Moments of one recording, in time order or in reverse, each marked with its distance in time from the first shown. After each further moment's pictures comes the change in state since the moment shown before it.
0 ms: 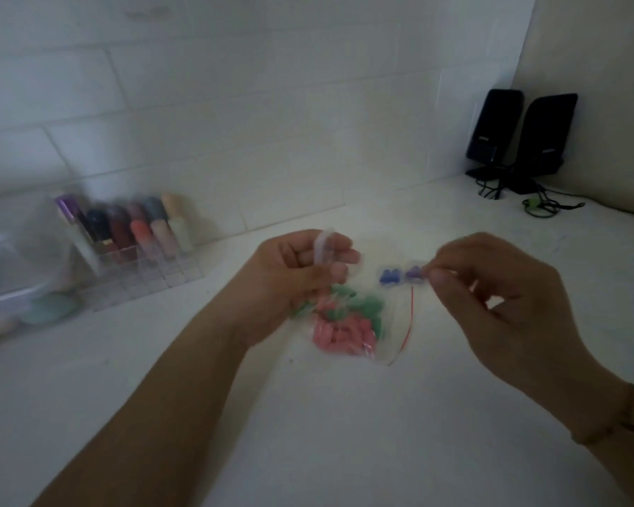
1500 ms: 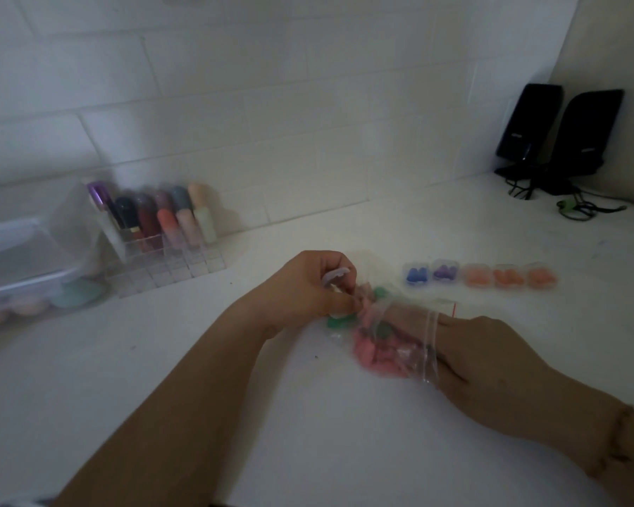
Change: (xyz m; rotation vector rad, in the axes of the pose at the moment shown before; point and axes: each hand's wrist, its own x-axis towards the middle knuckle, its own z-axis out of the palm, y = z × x) left_hand 0.008 -0.022 -0.021 0.479 -0.048 -0.142; right_hand -0.026 0.005 0.032 -0.281 -0.625 0.001
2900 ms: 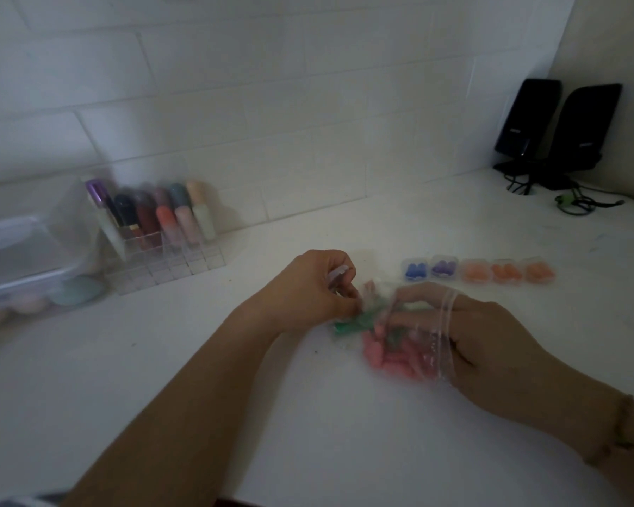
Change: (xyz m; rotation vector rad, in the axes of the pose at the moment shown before) left_hand 0.001 -0.004 0.007 0.217 0.055 0.026; right_hand 0.001 0.003 0.001 0.277 0.047 0.026
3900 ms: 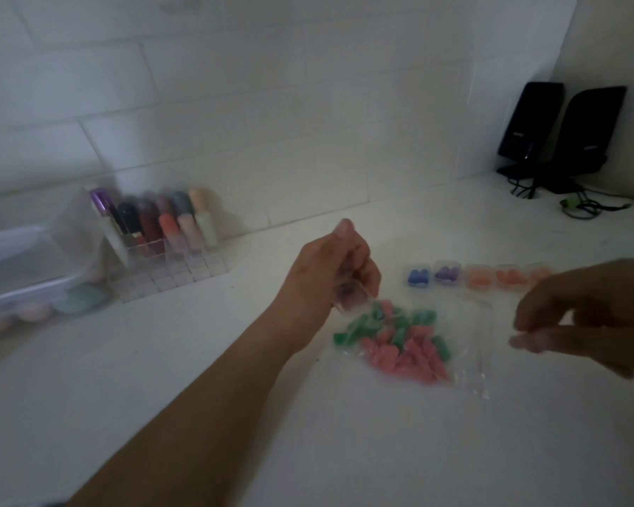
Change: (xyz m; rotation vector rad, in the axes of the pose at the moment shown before) left_hand -0.006 0.029 0.010 -0.705 0.038 0.152; right_hand -0.020 0.000 -0.104 0.124 -0.110 0.281
